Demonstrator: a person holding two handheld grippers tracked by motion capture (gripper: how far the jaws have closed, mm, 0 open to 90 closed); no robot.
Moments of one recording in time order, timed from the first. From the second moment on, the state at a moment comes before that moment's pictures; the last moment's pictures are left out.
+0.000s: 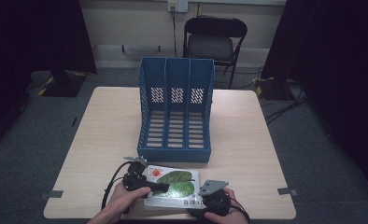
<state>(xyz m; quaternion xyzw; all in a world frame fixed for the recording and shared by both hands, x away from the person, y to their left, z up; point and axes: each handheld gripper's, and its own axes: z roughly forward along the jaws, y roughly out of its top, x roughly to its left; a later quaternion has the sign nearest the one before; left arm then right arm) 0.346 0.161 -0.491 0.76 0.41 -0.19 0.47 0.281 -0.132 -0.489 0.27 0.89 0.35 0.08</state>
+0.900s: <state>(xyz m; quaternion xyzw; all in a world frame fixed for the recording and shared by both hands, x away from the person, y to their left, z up) 0.340 0.158 -0.486 0.77 0.35 -0.20 0.49 0.282 -0.137 -0.488 0.26 0.89 0.36 0.04</state>
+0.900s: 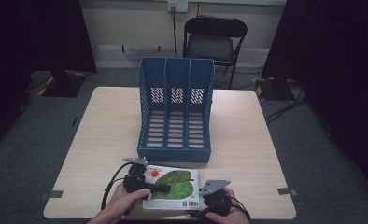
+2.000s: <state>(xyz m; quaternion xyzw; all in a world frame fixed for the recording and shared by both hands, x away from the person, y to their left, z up) 0.303 0.144 -0.457 0.84 0.17 -0.04 0.50 0.304 -0.171 -0.466 0.32 0.79 0.53 0.00</state>
